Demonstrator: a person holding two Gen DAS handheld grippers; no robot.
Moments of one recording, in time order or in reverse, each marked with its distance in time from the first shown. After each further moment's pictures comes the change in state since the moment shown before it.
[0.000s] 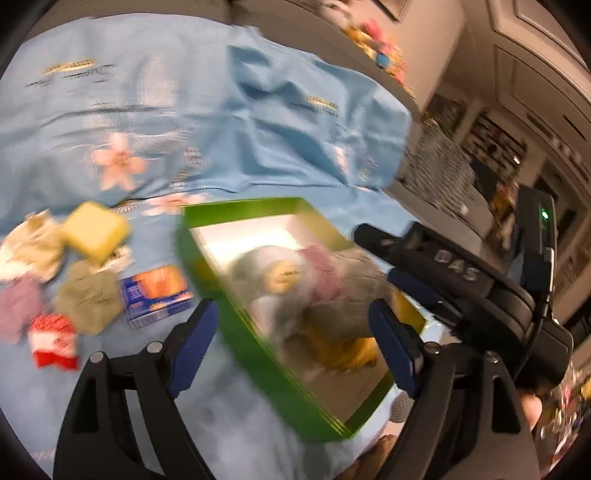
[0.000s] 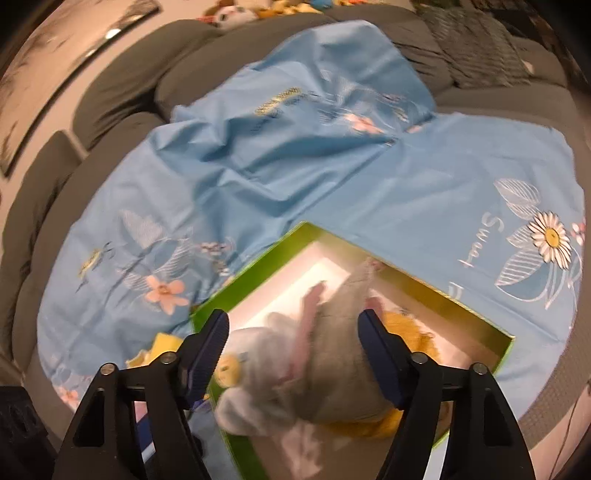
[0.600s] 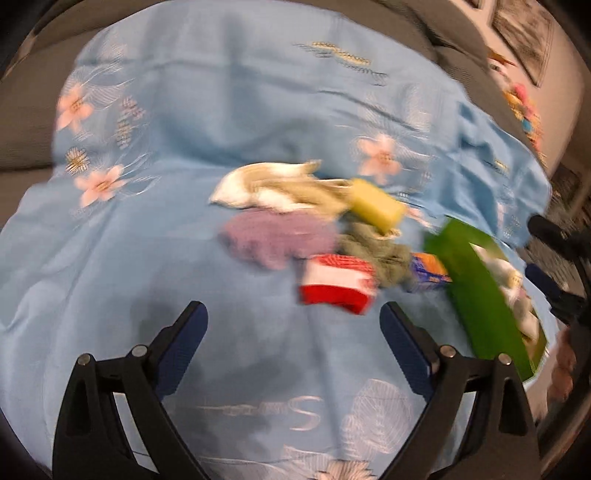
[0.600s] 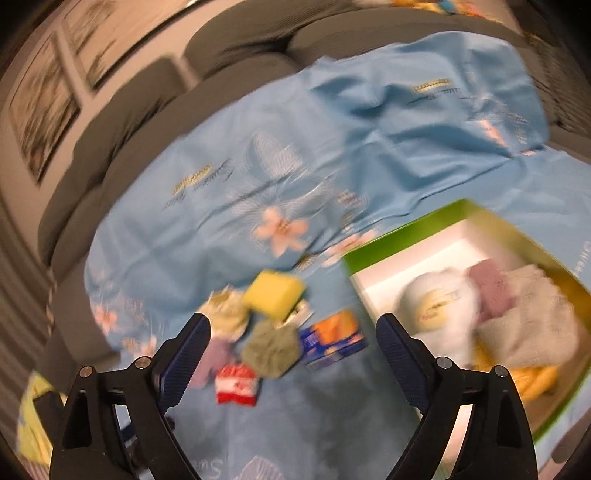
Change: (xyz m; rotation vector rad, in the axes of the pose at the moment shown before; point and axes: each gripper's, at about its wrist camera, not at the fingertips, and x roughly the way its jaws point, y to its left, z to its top) left arm -0.114 0.184 -0.079 -0.299 -0.100 0.457; right arm 0.009 0.132 -0.074 -0.288 0.094 0.228
